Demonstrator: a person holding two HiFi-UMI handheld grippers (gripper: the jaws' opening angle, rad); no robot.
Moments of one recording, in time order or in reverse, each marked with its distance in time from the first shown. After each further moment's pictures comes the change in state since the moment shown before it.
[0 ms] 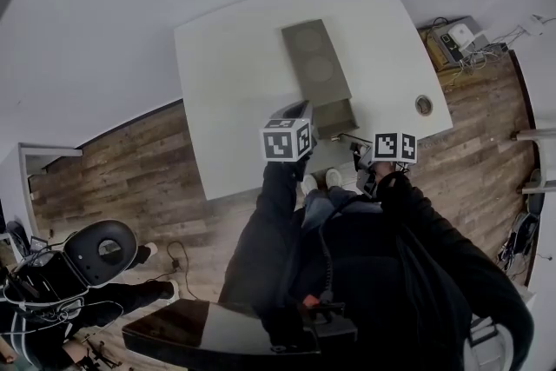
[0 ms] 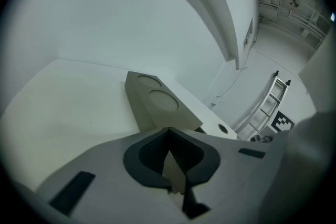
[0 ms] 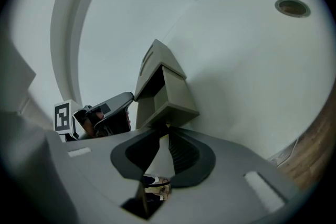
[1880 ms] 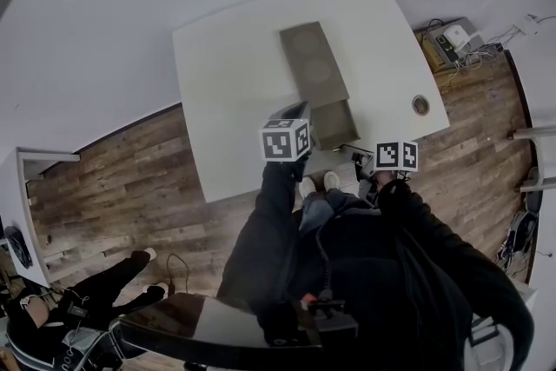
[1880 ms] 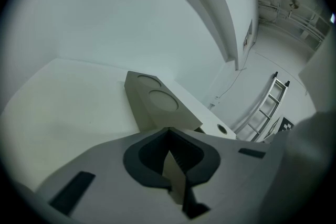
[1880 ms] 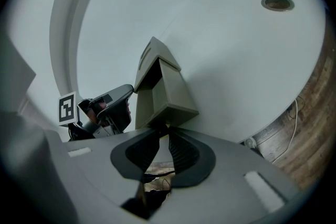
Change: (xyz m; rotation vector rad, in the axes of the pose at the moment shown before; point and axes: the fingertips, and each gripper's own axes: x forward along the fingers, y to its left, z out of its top) left arm 0.002 0.003 0.002 -0.007 0.000 -0.011; right arm -0.012 -0.004 -0.022 0.028 0.024 -0.024
